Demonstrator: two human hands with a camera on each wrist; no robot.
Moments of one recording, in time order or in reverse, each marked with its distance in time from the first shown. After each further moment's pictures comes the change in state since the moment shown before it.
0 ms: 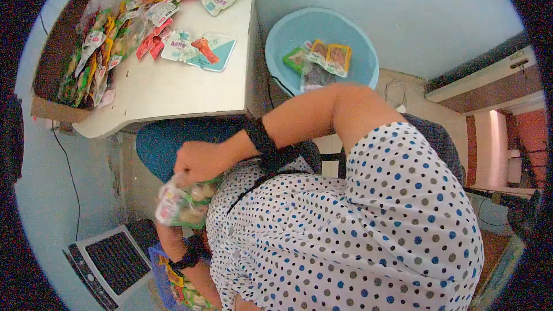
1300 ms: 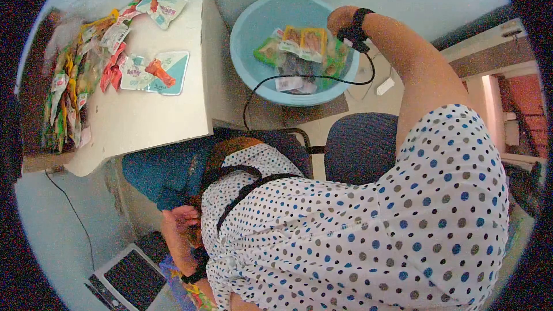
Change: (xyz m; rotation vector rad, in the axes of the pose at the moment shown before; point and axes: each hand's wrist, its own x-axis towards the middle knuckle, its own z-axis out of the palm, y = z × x) left_hand 0.003 0.013 0.043 0.461 -0.227 -0.133; right_hand -0.329 0.078 -0.321 -0.951 -0.488 1.211
